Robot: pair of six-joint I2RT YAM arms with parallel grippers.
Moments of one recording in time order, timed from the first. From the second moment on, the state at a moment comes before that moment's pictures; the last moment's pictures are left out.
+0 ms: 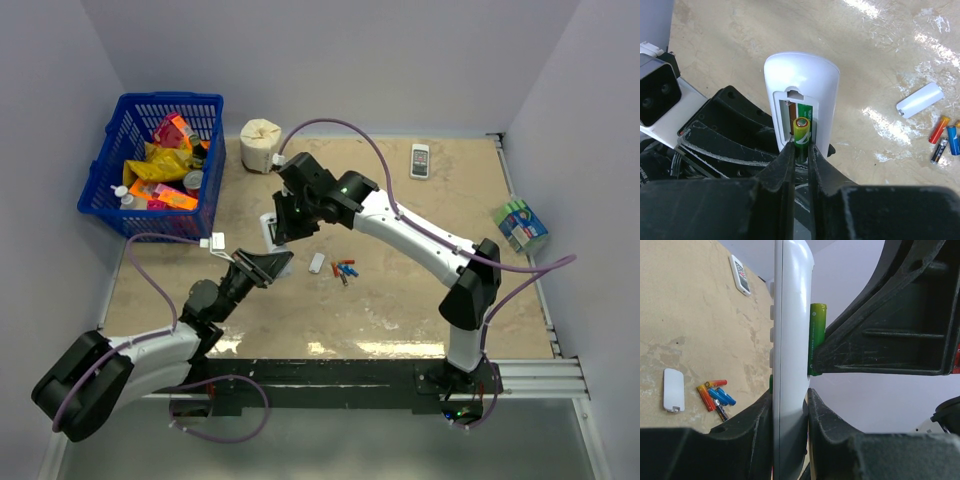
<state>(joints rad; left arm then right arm) -0.62 1.01 0.05 1.11 0.02 -1.09 0.92 1.87 1.90 -0.90 -0.10 0.58</state>
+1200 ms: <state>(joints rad) -0.62 1.05 0.05 1.15 0.02 -1.10 0.92 1.96 2.06 -1.03 -0.13 0.54</state>
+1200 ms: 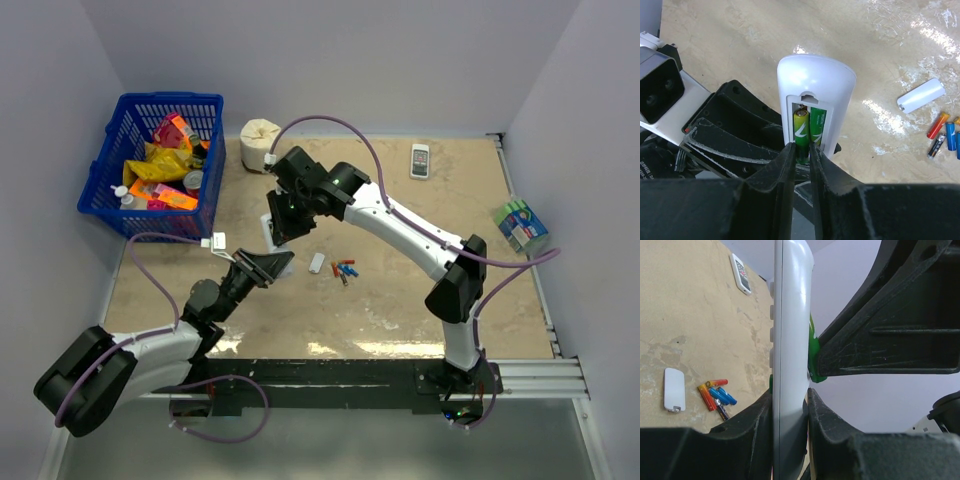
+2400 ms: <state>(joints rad) -0.62 1.06 0.05 1.15 0.01 -1.20 0.92 1.96 2.06 -0.98 -0.11 0.56</state>
